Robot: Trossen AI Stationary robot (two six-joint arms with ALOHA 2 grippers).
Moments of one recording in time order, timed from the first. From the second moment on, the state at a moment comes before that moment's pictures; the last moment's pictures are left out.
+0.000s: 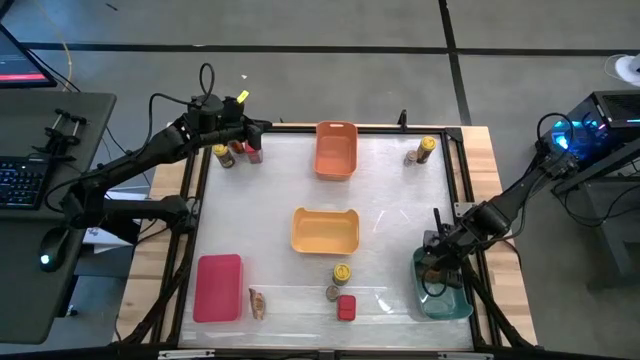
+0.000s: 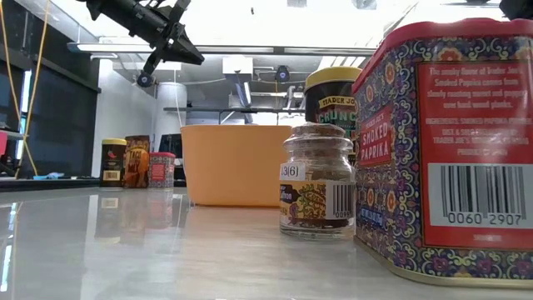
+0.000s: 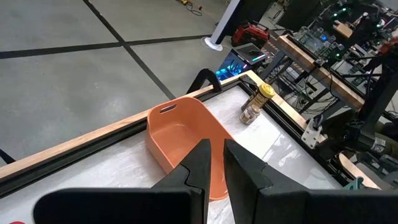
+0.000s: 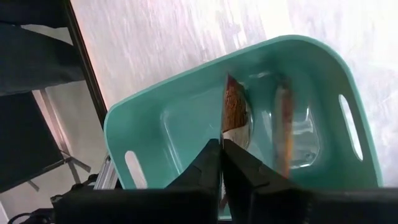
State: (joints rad) left arm 0.67 1.04 0.93 -0.27 0.10 -0.42; right arm 0.66 1.00 0.81 -1.00 -0.14 0.99
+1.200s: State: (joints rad) left arm 0.67 1.04 0.94 -0.29 0.18 -0.33; right arm 0.65 1.00 1.09 -1.16 -0.03 0.99
